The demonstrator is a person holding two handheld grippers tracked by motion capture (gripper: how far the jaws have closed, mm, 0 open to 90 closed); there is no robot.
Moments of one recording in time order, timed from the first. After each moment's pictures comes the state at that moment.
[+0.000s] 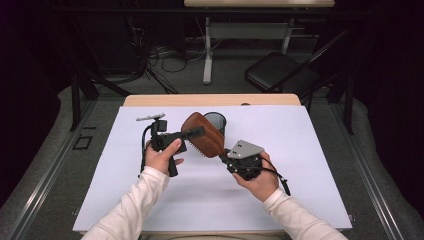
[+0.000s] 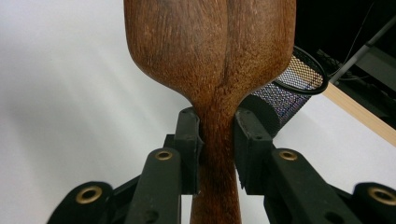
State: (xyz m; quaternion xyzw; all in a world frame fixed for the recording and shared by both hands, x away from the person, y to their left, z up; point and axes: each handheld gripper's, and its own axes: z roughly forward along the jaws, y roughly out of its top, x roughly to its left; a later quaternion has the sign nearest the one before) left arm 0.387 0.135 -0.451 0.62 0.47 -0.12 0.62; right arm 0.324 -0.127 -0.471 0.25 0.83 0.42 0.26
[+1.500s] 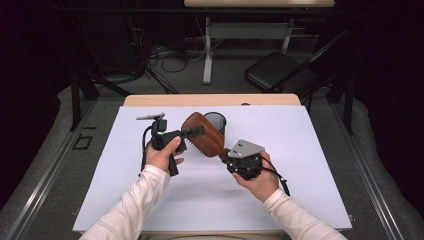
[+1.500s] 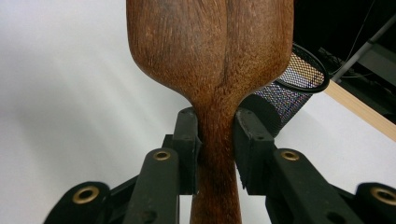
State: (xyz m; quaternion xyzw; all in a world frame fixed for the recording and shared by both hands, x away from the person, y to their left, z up) left arm 0.392 0.136 -0.454 0.60 0.50 -0.16 0.61; right arm 0.326 -0.128 -0.472 0.26 0.83 0.42 0.26
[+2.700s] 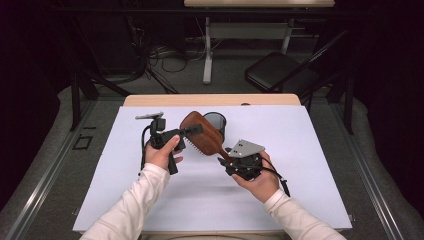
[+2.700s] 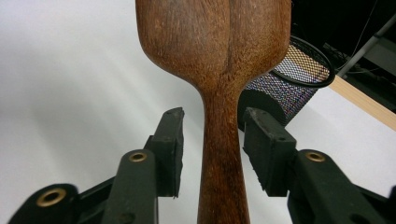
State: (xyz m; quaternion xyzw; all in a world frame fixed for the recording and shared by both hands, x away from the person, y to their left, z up) left arm 0.397 0.140 -0.456 0.59 0.51 -0.15 0.61; right arm 0.326 -0.129 -0.474 0.27 0.83 0.42 0.24
